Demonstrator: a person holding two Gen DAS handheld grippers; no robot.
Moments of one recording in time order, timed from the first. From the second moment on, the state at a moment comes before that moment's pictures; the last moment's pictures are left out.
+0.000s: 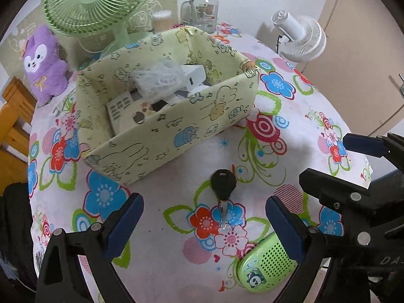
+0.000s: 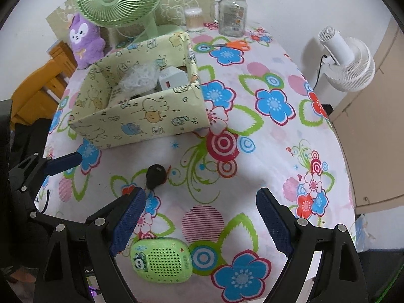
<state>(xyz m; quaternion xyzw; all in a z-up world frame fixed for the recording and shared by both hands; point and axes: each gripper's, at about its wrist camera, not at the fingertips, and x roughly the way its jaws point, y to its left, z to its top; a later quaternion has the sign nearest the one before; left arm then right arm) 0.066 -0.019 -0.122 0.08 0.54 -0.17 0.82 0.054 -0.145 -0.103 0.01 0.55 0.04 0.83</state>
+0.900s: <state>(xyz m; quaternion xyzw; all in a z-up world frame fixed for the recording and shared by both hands) 0.105 -0.043 -0.181 0.10 0.59 -0.18 0.78 0.083 -0.169 -0.159 0.03 0.60 0.01 0.80</state>
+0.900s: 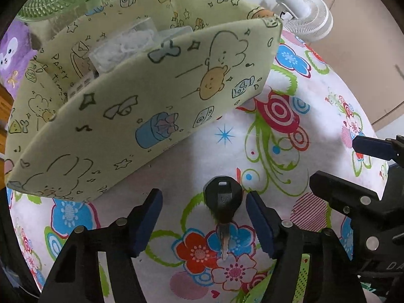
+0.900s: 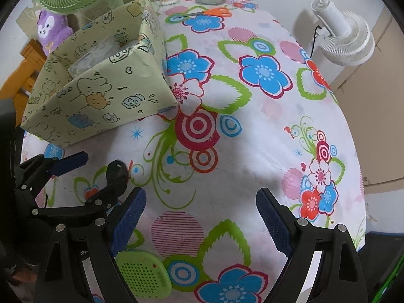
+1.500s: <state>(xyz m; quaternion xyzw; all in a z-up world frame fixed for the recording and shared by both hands) 0.105 -0.082 -0.184 0.13 0.57 -0.19 0.79 0.087 -0.171 -0.172 0.04 0.61 0.01 0.79</state>
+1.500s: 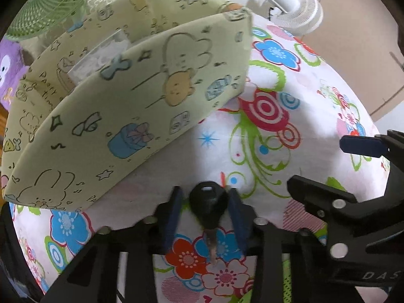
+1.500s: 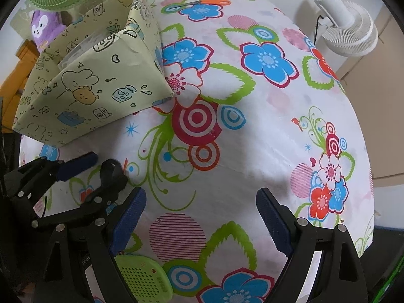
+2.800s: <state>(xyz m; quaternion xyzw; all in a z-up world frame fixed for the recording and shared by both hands) 0.030 0.008 -0.167 0.10 0.57 -0.18 0.80 0.032 -0.105 -0.156 0.02 0.59 0.03 0.80</state>
